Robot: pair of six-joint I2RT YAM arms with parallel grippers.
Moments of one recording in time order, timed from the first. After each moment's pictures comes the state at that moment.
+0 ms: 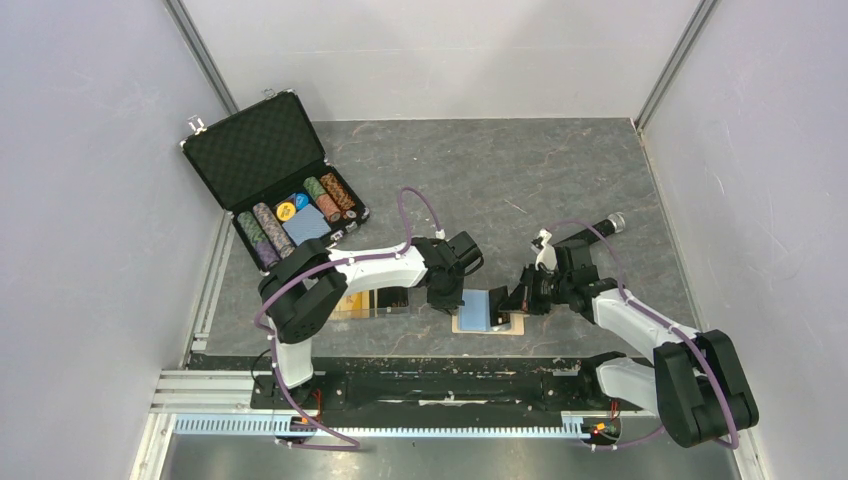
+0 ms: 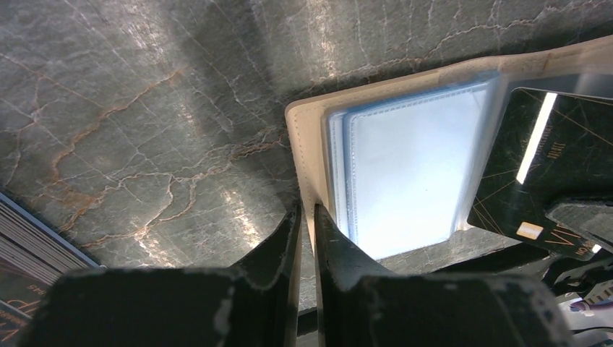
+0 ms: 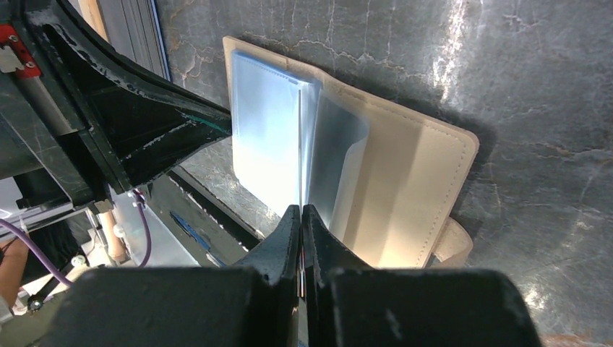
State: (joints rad) left arm -0.99 1.87 1.20 -0.59 0.00 -0.83; right arm 0.26 1.15 0.39 -0.18 -0.63 0.52
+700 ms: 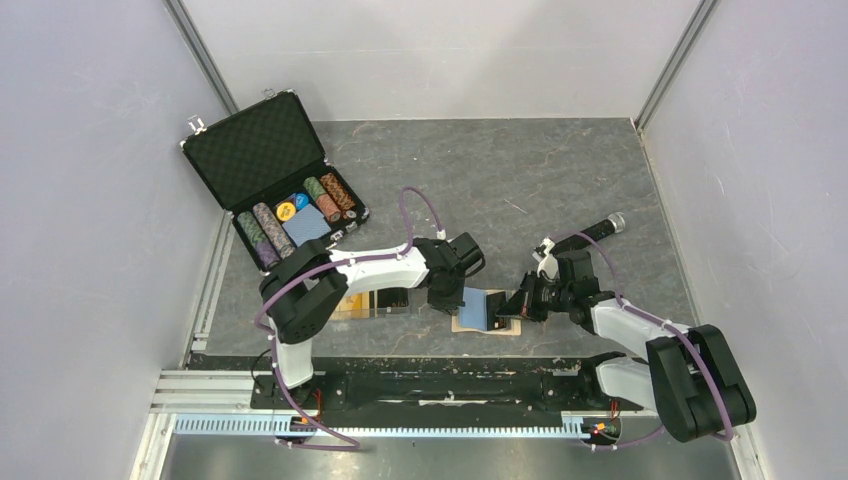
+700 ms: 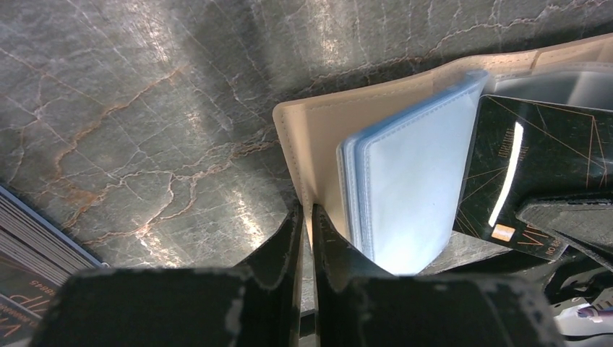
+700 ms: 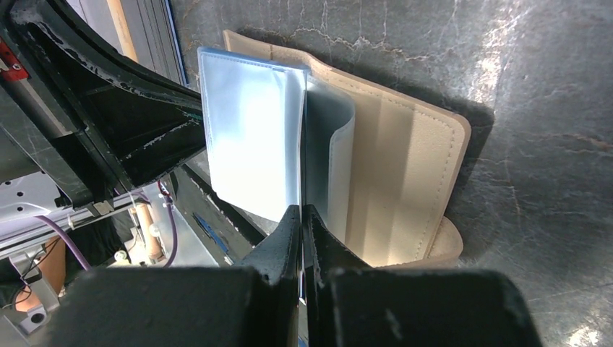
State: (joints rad) left arm -1.00 1.87 1.21 -0.60 -0.02 -0.83; right arm 0.25 1.17 0.26 0.04 -0.70 0.64
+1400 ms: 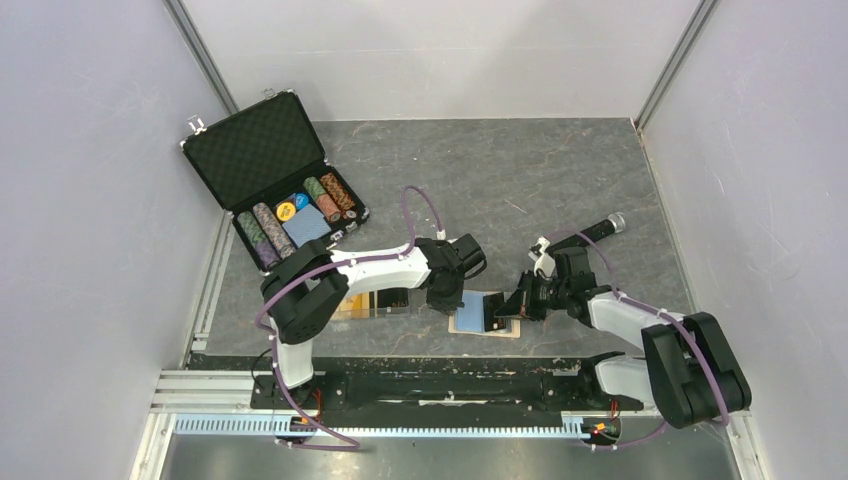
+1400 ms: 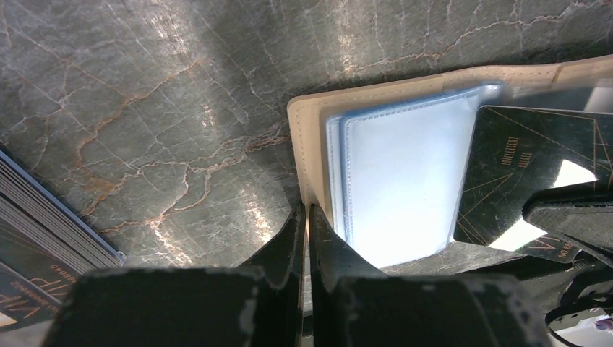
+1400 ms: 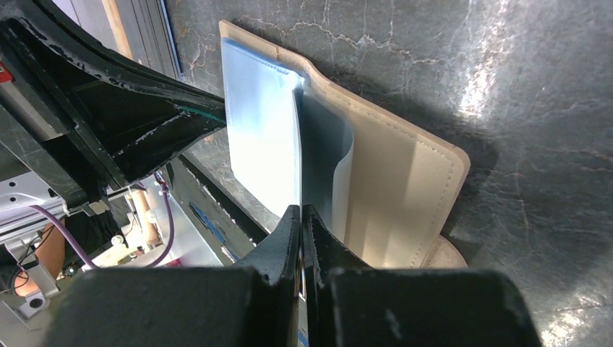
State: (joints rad) left arm -1.01 1.88 1.22 -0.65 -0.06 -0.83; right arm 0.25 1.22 0.30 0.00 -0.72 0.59
